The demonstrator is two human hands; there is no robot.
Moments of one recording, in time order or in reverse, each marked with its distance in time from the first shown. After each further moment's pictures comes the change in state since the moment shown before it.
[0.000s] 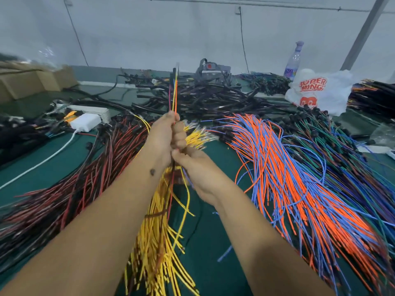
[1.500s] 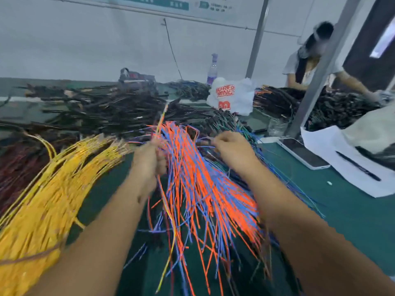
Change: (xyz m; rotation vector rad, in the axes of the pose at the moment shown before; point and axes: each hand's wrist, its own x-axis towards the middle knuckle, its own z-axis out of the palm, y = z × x) left_hand -0.008 -0.098 0.110 0.199 -0.082 -0.114; right_hand -0.098 -0.075 -0.207 -0.850 0.745 -0.066
